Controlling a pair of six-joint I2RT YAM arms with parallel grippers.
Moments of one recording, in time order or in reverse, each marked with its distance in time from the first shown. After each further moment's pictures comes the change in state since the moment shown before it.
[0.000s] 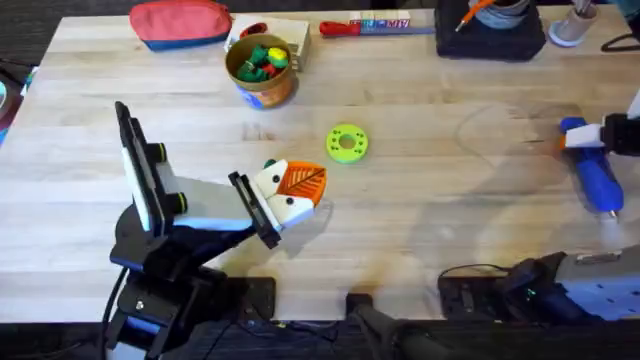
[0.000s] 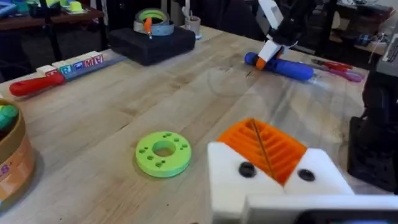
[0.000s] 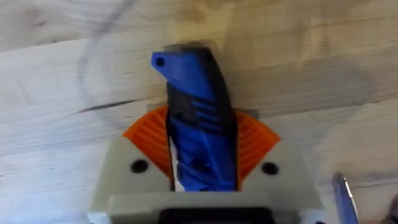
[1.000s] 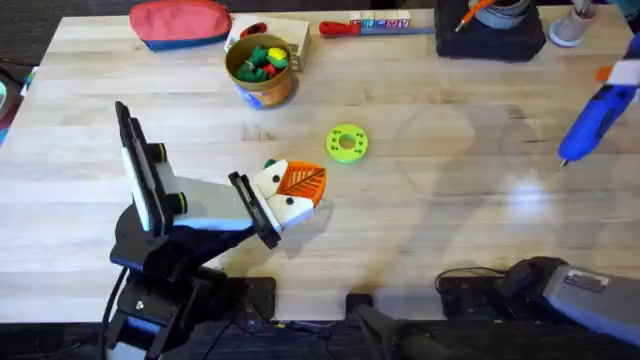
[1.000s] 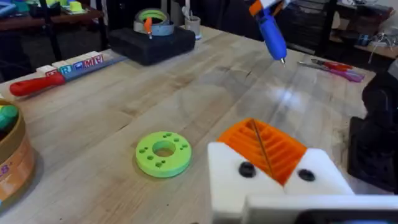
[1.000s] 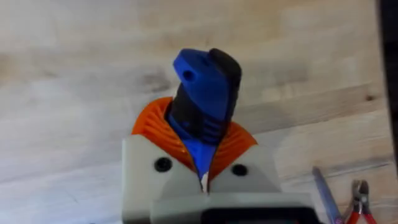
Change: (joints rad) left arm 0.000 0.000 0.000 0.000 0.000 0.000; right arm 0.162 -0.408 0.026 -0.073 -0.028 0.194
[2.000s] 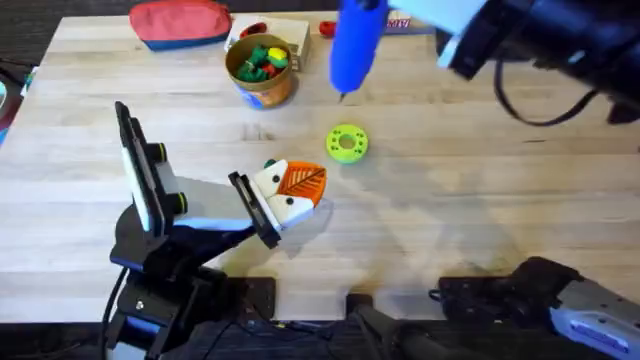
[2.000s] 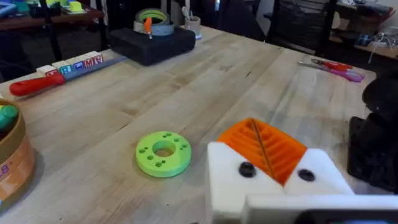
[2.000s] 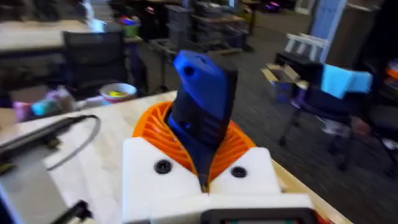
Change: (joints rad) left arm 0.000 0.000 0.000 0.000 0.000 0.000; right arm 1.217 -0.445 -0.244 0.861 -0.169 0.331
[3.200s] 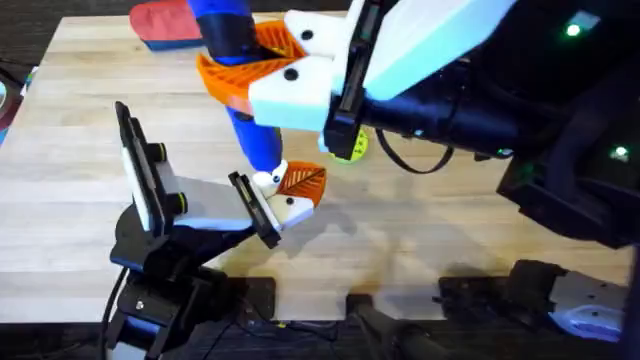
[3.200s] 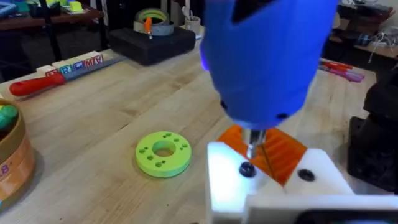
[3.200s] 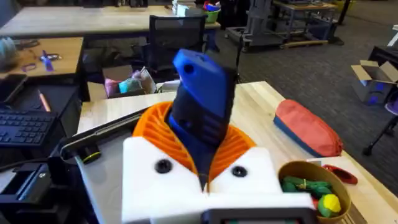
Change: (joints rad) left arm 0.000 0.000 0.000 0.000 0.000 0.000; right arm 0.347 0.198 -0.032 0.160 0.054 0.015
